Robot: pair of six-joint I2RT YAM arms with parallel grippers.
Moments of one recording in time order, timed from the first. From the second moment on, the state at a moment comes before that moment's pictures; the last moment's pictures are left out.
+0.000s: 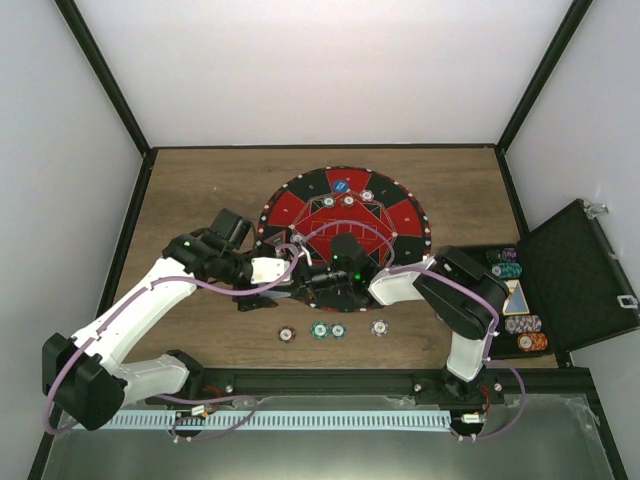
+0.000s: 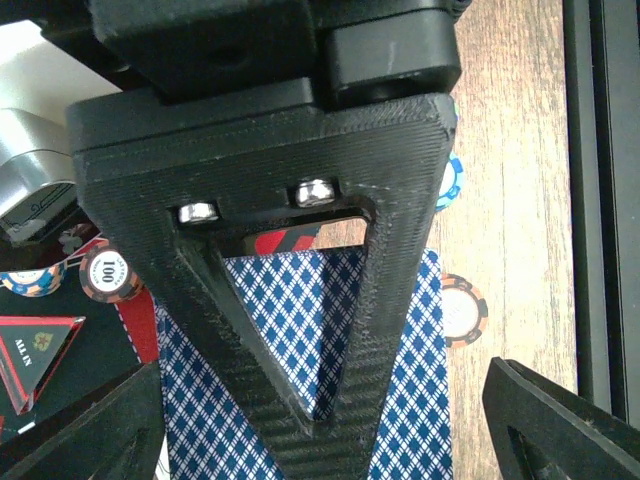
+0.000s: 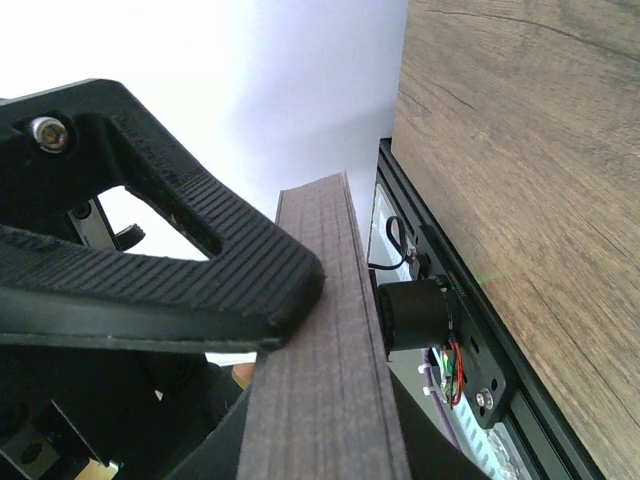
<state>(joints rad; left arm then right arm) -0.55 1.18 1.00 -0.97 0.43 0.93 0.86 1.81 0.77 0.89 -0.90 1.43</state>
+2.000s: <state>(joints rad) -0.53 1.10 0.90 -0.93 0.36 0.94 0.87 1.80 0.78 0.84 -0.91 1.38</state>
